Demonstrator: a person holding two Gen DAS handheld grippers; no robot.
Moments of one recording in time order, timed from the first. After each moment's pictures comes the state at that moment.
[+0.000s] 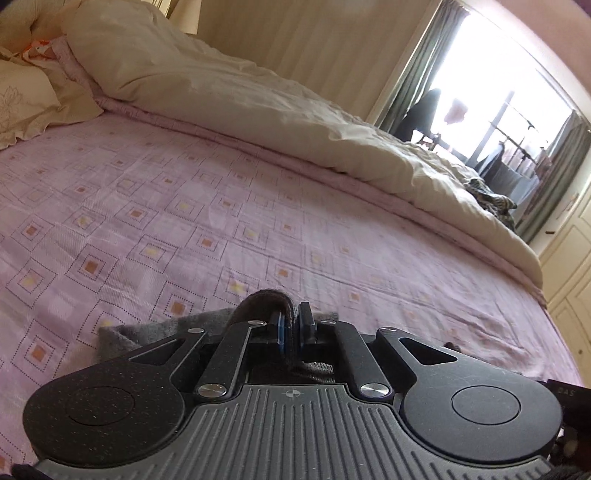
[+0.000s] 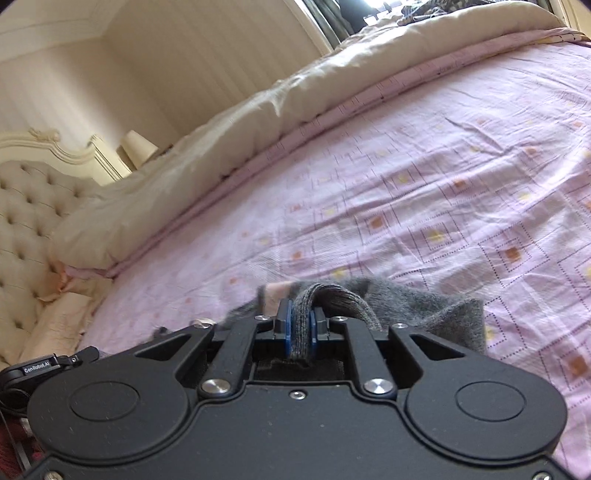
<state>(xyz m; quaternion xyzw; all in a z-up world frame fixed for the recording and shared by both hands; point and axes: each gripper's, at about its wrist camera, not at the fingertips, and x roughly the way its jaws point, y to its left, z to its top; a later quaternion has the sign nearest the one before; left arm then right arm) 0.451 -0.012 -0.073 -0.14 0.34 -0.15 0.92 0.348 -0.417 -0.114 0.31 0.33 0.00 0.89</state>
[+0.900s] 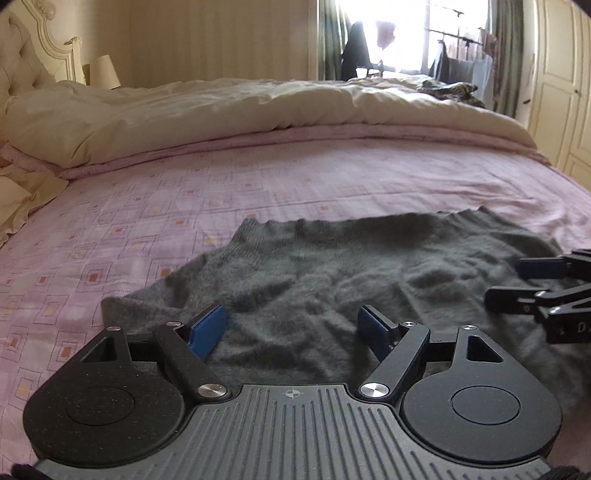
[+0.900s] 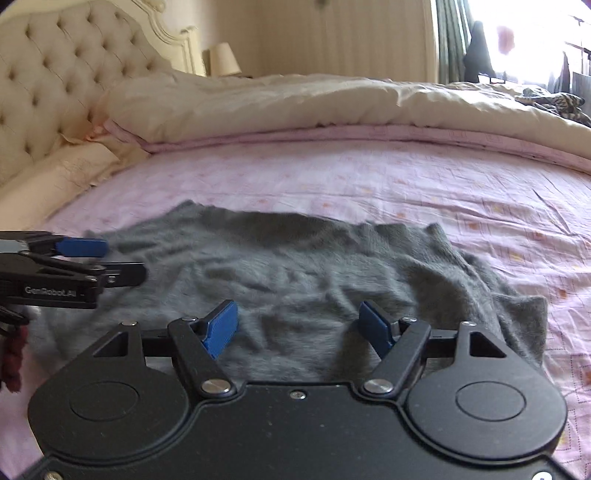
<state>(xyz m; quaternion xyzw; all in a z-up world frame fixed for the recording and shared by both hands) 0.386 -0.050 -0.094 0.09 0.33 -0.18 0.92 0.318 -0.302 -0.105 0.05 0.34 0.07 0.93</state>
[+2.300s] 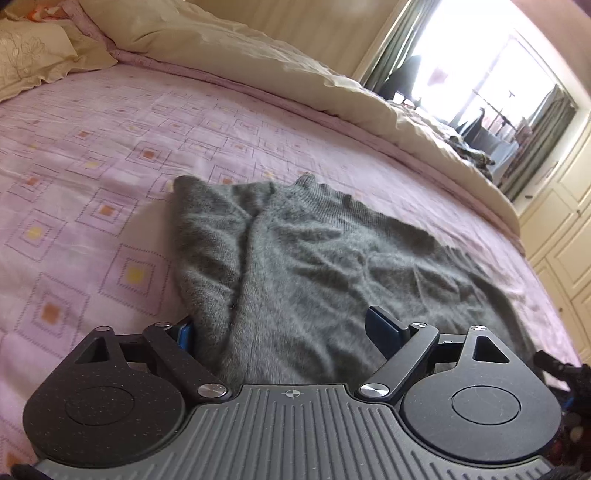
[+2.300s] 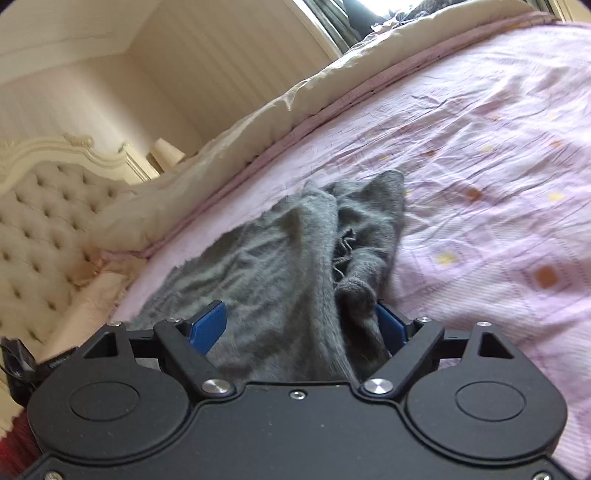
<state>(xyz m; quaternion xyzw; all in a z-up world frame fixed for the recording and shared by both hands) 0.372 0.034 -0.102 -0.14 0.38 -0.20 0.89 0.214 -0.410 -0.129 0.34 0.29 0.04 0.89</state>
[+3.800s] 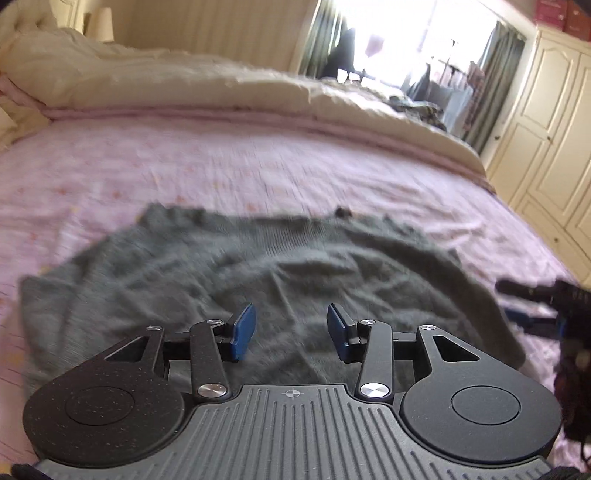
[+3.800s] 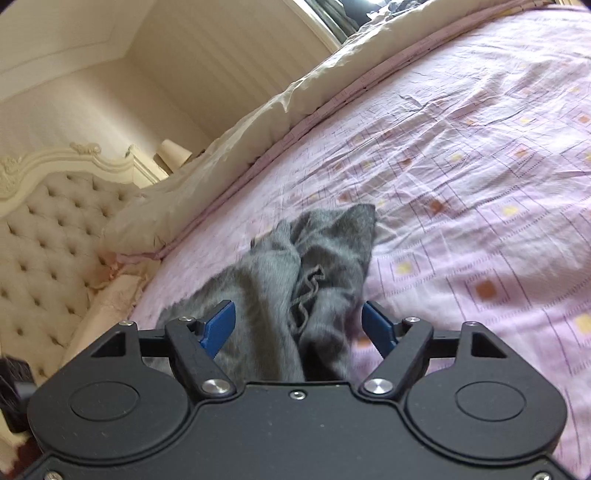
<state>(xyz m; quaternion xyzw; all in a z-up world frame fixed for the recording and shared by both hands) 0.296 -0.075 -0.086 -0.02 0.37 -0.24 0.90 0.198 -0.456 -0.120 0.37 0.30 0.06 0.88</state>
